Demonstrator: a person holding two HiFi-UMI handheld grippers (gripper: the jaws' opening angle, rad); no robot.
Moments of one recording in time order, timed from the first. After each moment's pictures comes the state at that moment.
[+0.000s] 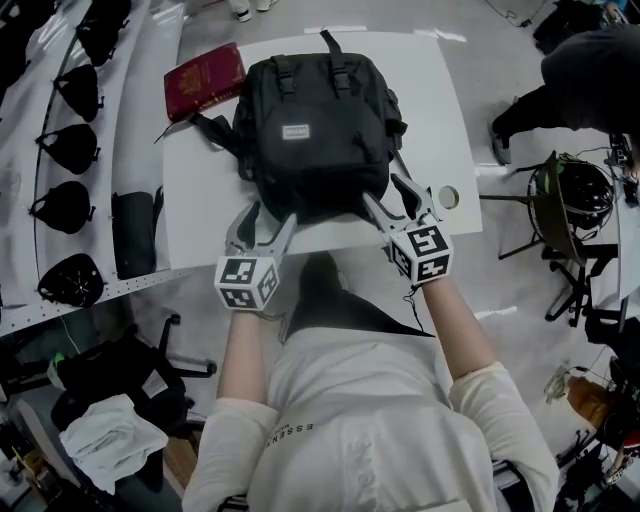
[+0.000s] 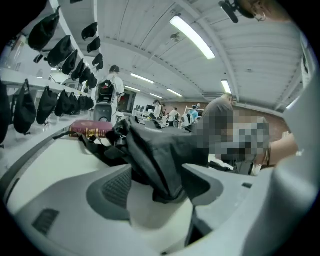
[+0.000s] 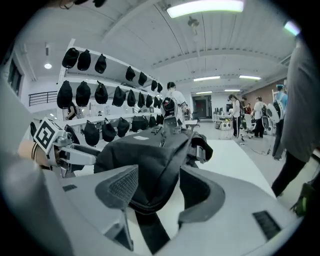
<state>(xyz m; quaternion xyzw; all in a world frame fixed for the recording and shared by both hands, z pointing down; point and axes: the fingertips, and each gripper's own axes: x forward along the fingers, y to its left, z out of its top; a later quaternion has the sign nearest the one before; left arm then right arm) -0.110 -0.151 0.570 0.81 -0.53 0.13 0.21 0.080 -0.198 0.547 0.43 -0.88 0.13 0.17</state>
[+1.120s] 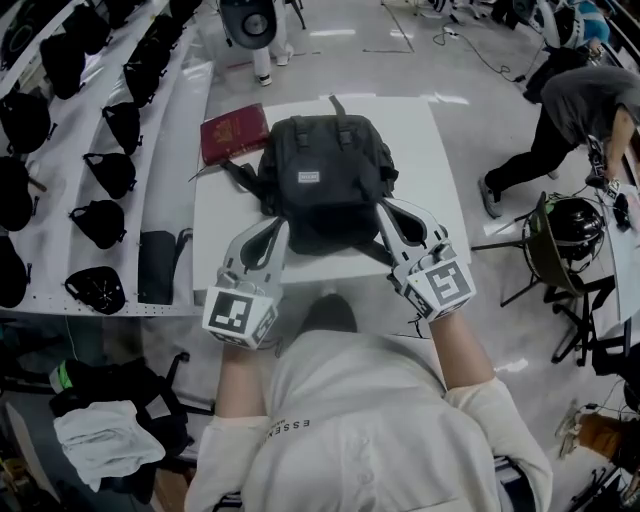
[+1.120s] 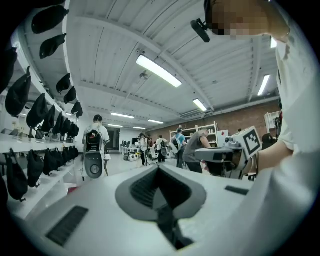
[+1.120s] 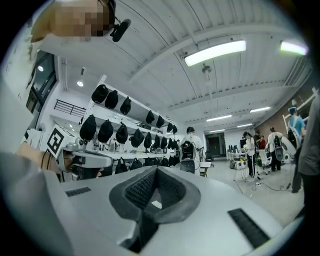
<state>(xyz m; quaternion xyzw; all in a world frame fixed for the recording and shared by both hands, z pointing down) -0.083 -0.120 0.353 0.86 -0.50 0.05 -0.01 0.063 -0.153 0.342 0.38 -0.93 -0.03 -0.01</state>
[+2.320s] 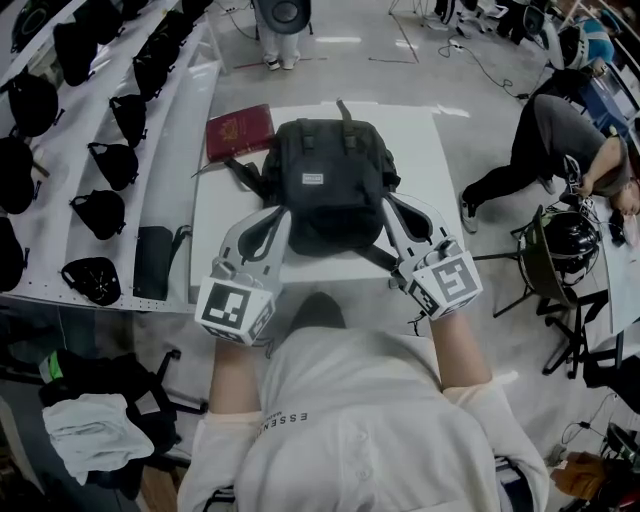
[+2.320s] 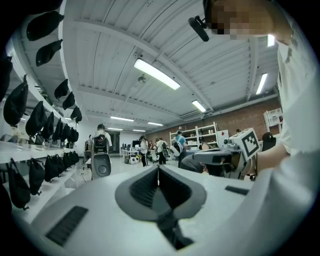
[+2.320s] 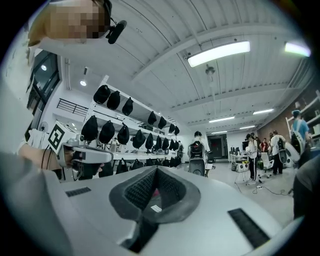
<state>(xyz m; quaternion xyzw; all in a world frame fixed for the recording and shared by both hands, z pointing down) -0.085 -0.118 0.321 0.86 -0.50 0.04 -0.03 0.059 -0.154 0.319 0.37 -0.93 -0.04 -0.01</state>
